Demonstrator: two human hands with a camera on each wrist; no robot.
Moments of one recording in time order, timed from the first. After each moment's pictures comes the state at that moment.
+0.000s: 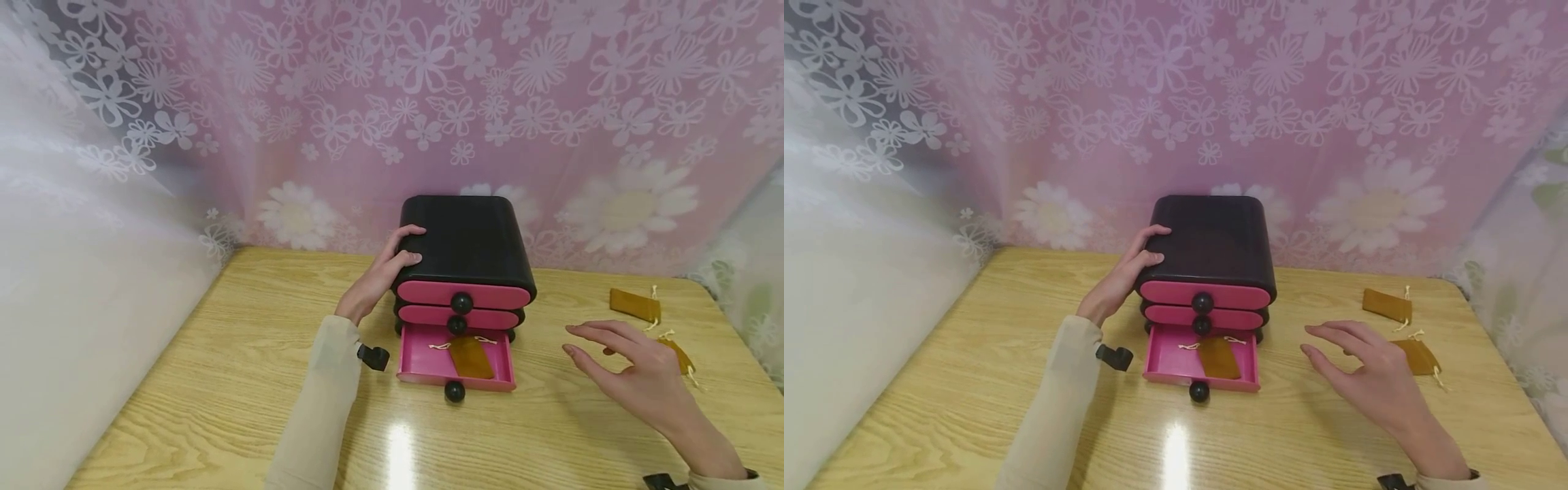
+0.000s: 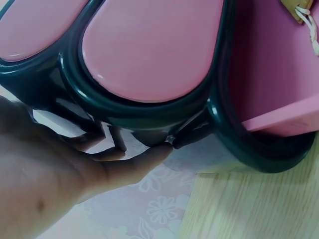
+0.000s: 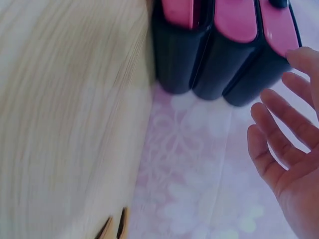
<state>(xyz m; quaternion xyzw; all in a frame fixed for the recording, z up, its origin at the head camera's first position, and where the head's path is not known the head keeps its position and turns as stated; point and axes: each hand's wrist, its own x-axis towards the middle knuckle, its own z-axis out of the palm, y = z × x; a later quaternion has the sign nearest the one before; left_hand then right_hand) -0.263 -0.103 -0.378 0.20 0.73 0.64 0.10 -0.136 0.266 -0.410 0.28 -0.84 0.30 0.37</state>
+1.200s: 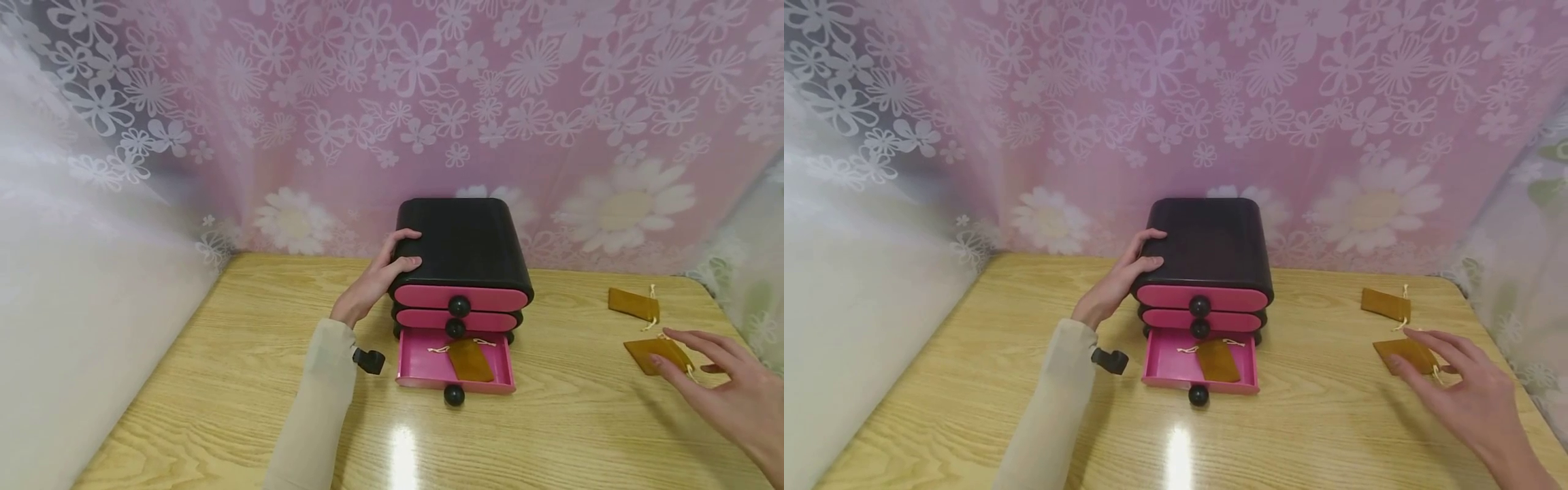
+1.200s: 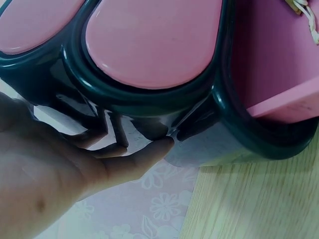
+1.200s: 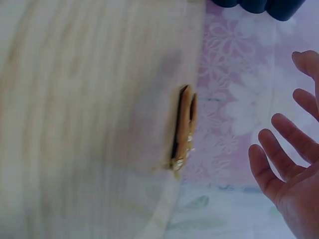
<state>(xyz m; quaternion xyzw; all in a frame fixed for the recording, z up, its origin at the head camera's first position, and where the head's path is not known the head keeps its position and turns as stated) -0.263 -0.105 -0.376 0.20 0.74 0.63 0.12 -0.118 0.367 -0.438 0.04 -0.91 0.26 0.31</state>
